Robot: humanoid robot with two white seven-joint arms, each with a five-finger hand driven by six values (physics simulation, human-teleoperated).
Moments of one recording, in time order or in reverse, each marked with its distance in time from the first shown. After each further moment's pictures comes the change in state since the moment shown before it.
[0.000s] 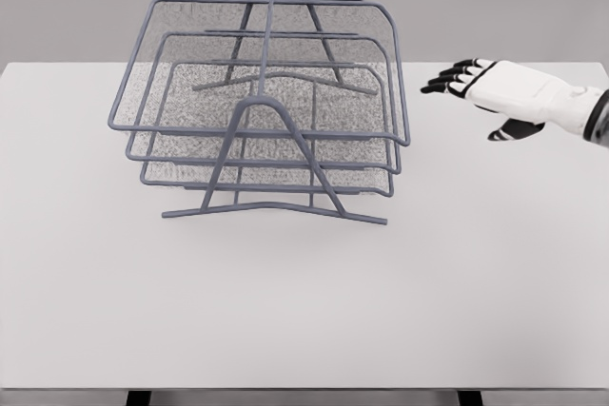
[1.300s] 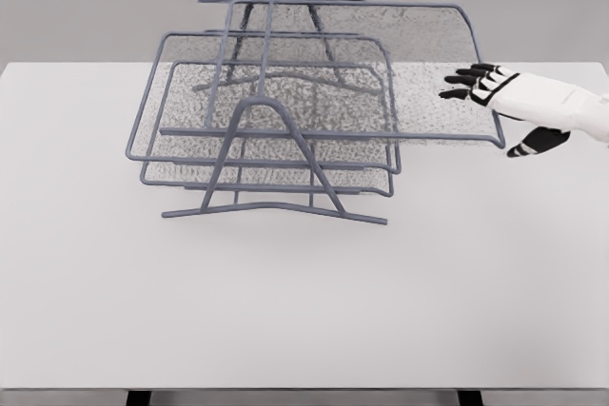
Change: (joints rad) left arm 0.002 0.000 -0.001 0.008 -0.002 0.000 0.000; right arm 0.005 -0.163 0.118 0.012 -0.234 0.041 -0.024
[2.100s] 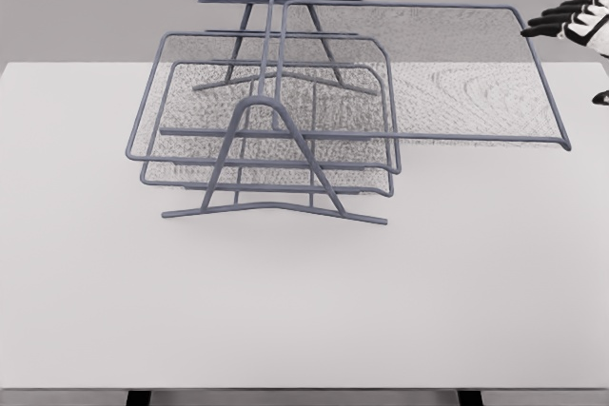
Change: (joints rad) left arm 0.002 0.000 0.000 0.001 0.000 0.000 -0.001; right arm 0.020 -0.175 -0.199 -0.143 -0.146 -0.042 0.024
